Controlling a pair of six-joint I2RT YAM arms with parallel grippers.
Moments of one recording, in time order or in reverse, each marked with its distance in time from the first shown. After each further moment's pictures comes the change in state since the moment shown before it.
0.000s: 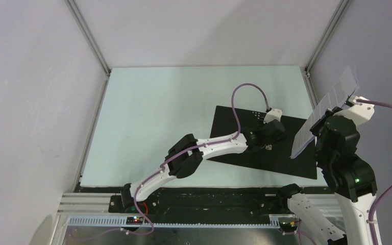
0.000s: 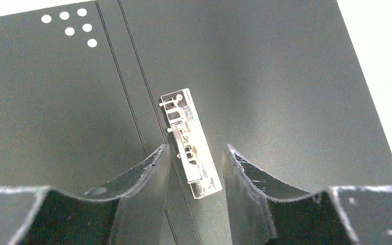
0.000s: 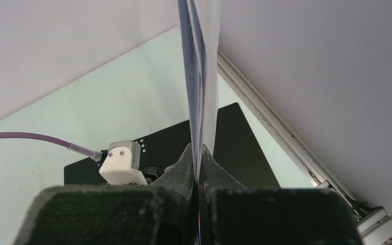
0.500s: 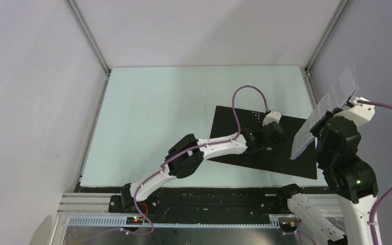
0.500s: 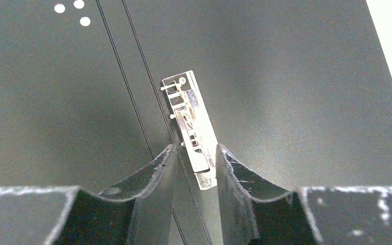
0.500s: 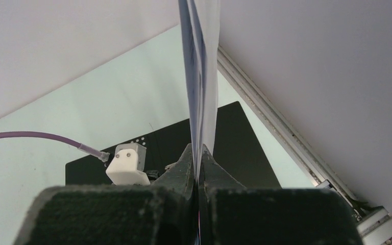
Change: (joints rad) left arm 0.000 0.000 -0.033 -0.008 0.026 0.001; right arm 0.000 -0.008 0.001 -0.008 -0.011 0.000
